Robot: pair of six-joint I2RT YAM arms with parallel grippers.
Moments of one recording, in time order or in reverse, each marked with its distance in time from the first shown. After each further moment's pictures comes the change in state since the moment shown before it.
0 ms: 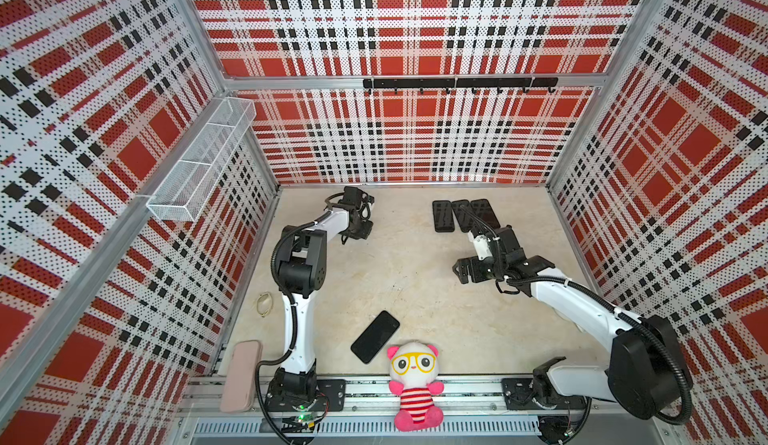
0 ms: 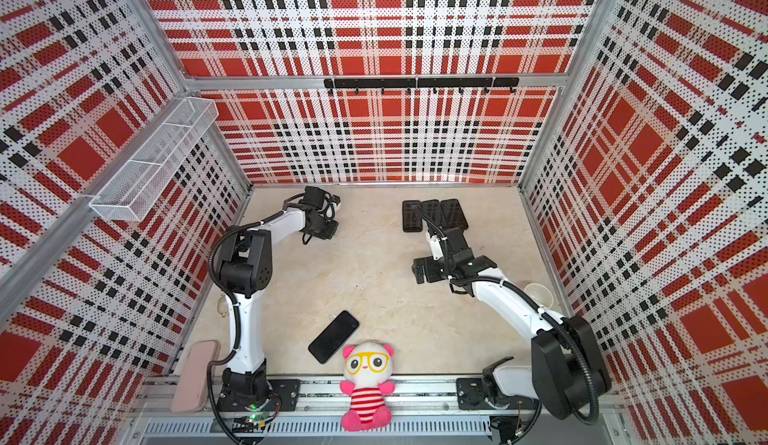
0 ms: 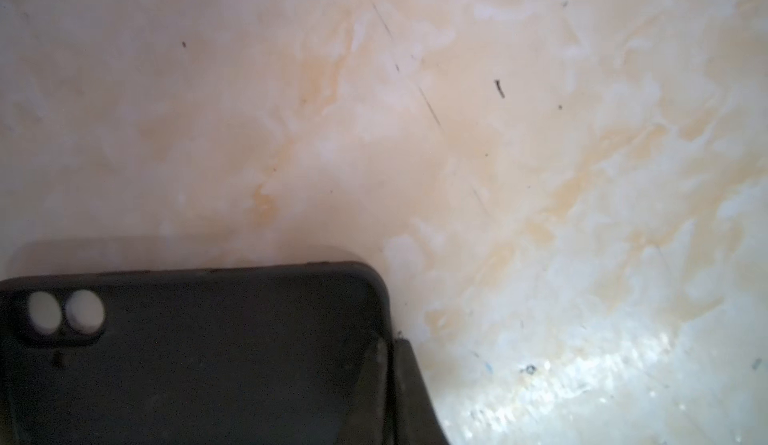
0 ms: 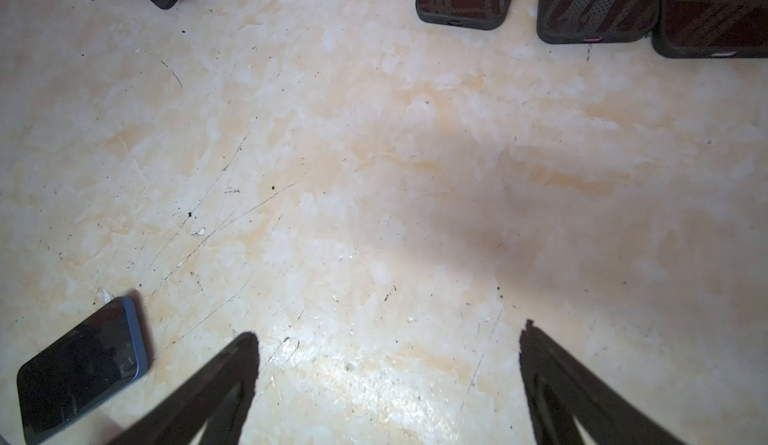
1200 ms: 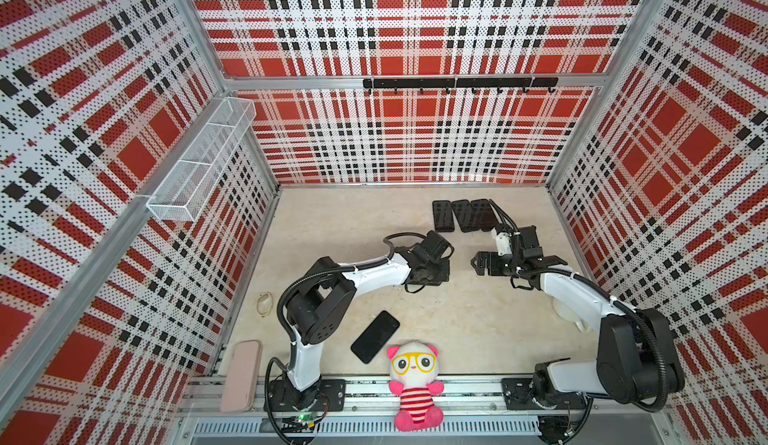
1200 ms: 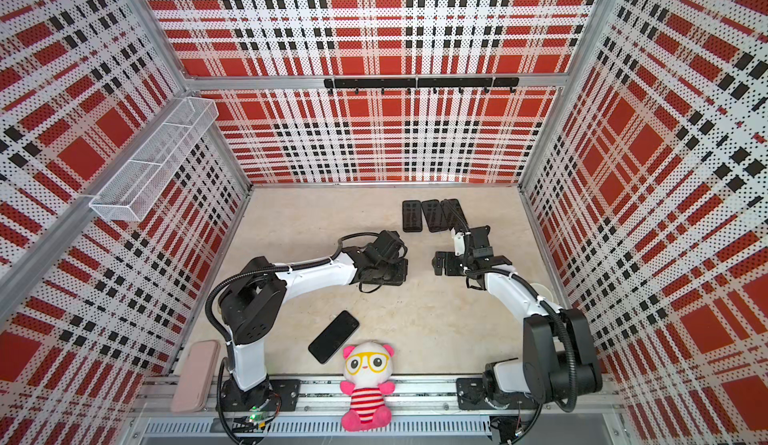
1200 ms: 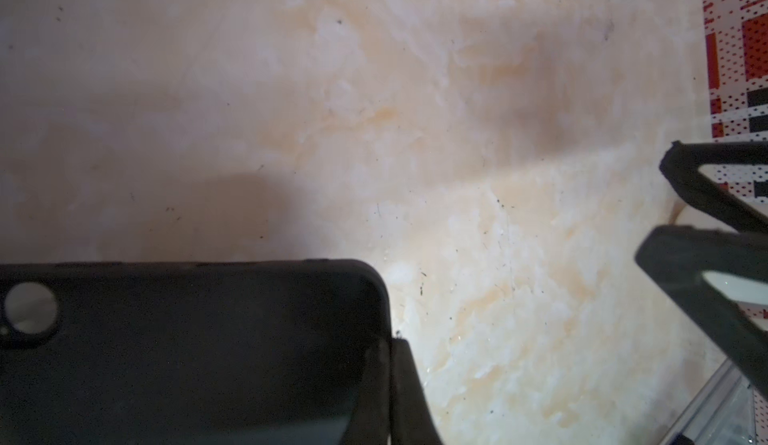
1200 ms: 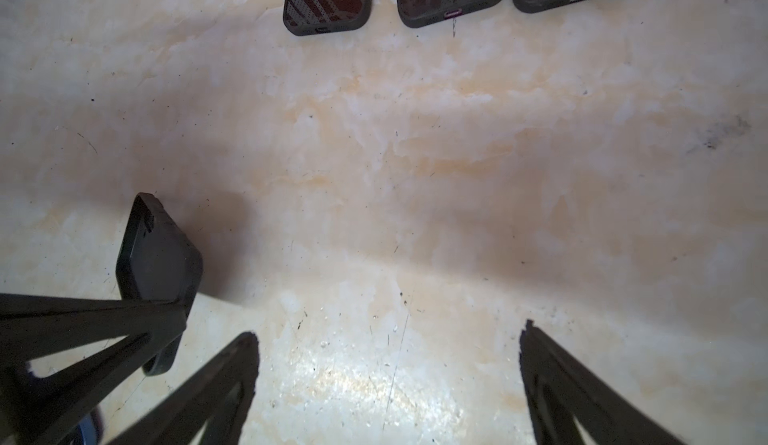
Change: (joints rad) left arm -0.649 -0.283 -0.343 0.198 -0.024 -0.954; right arm -0.234 0.058 -0.053 0.076 -0.096 0.012
